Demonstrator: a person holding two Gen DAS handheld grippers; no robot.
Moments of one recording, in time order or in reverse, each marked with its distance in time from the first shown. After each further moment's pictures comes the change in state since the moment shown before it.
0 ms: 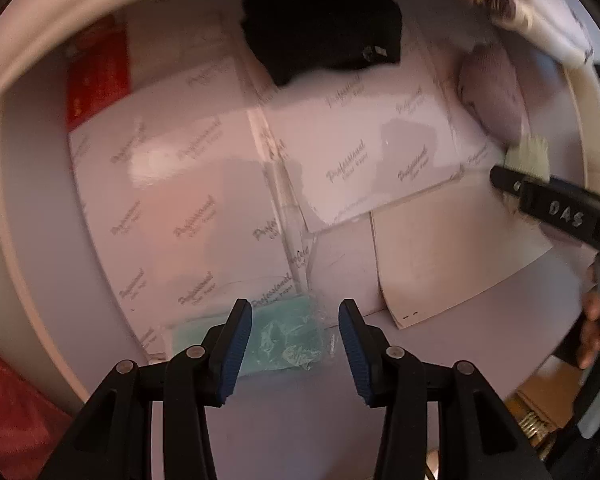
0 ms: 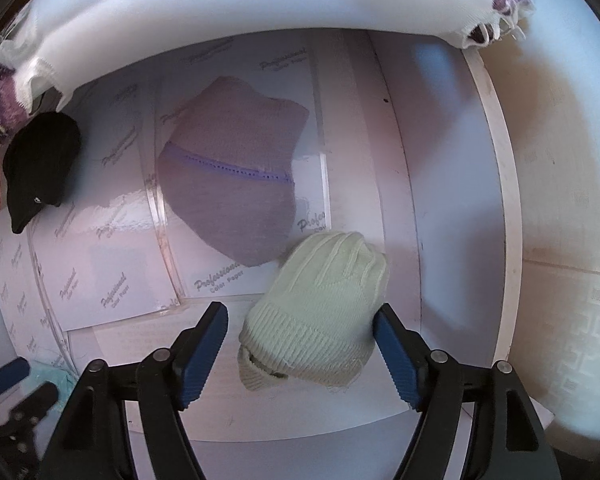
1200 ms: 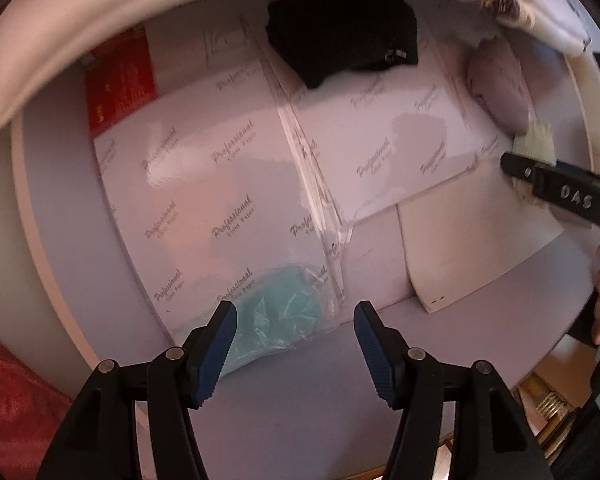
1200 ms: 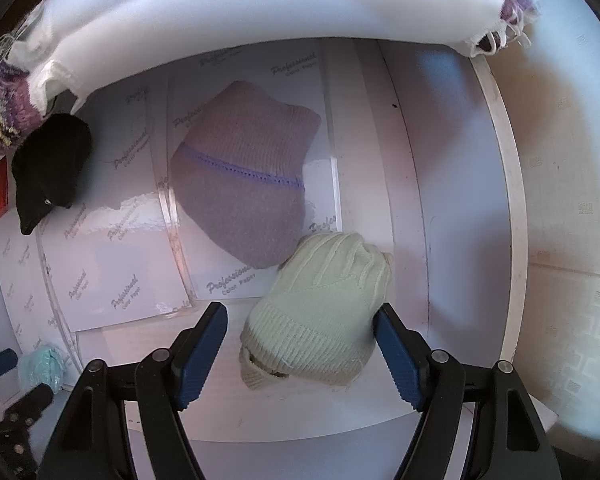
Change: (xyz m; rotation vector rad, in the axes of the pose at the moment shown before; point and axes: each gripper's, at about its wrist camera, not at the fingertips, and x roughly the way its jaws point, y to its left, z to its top) left arm -0.001 0.001 0.008 0.043 0.008 0.046; right arm -0.007 -0.004 0.001 -0.008 -0.013 0.028
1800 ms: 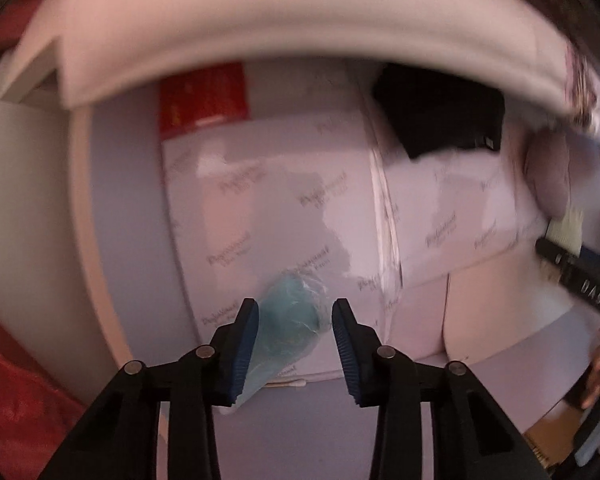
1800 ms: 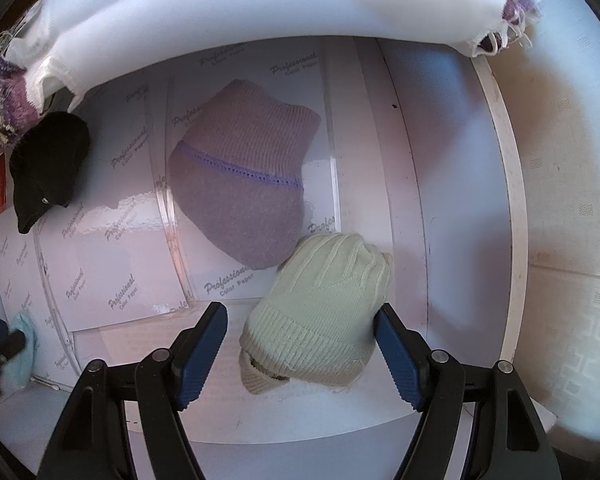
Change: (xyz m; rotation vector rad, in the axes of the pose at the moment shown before) left arm -0.002 0.046 0.020 -0.202 -0.101 0.024; right arm 0.001 0.004 -0.002 0.000 -0.001 -0.006
